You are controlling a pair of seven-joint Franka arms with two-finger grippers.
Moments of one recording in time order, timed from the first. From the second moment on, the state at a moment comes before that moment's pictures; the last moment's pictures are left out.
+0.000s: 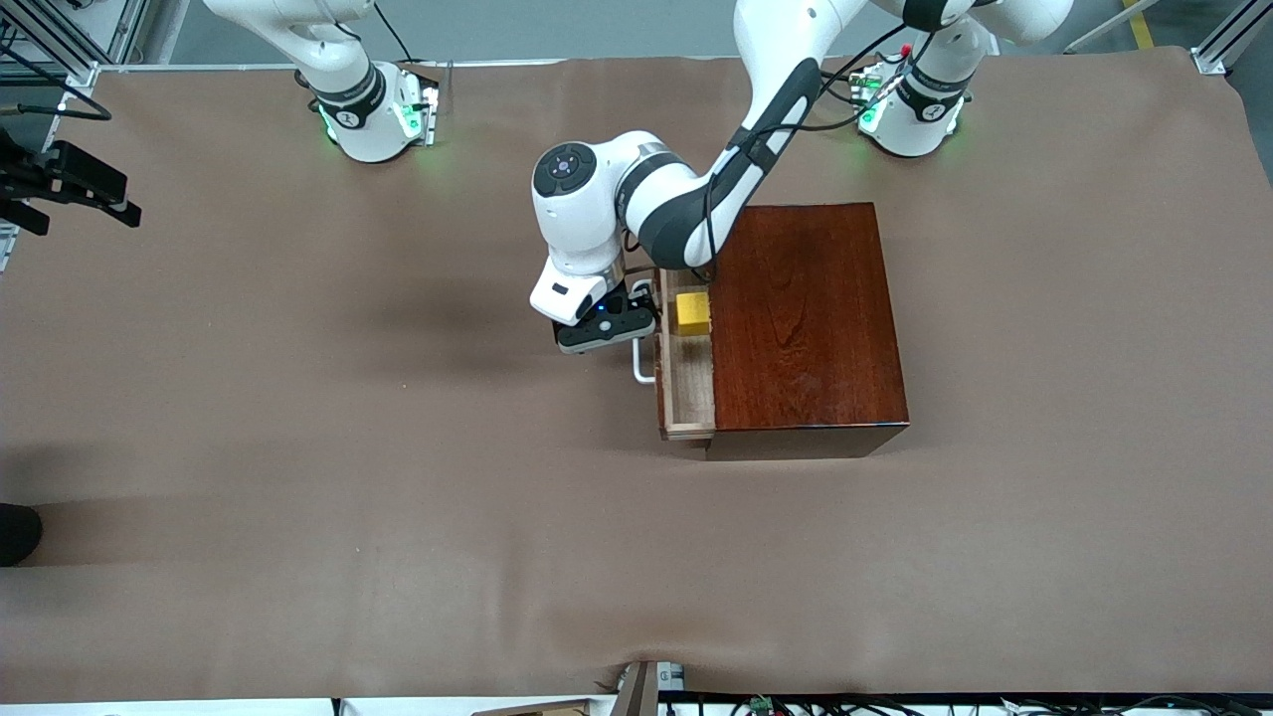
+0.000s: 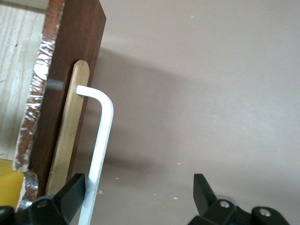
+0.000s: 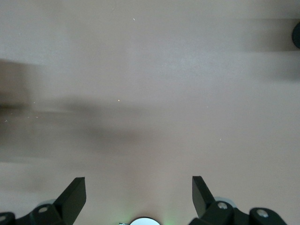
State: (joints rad) left arm -0.95 0.77 0.06 -1.27 0.15 2.12 -1.23; right arm -0.01 -0.03 -0.02 -1.47 0.04 1.39 -0.10
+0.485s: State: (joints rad) left arm -0.96 0.80 0.03 -1.25 0.15 2.27 -1.28; right arm -0.01 -0.02 -0.02 -1.47 0.04 1.39 -0.10
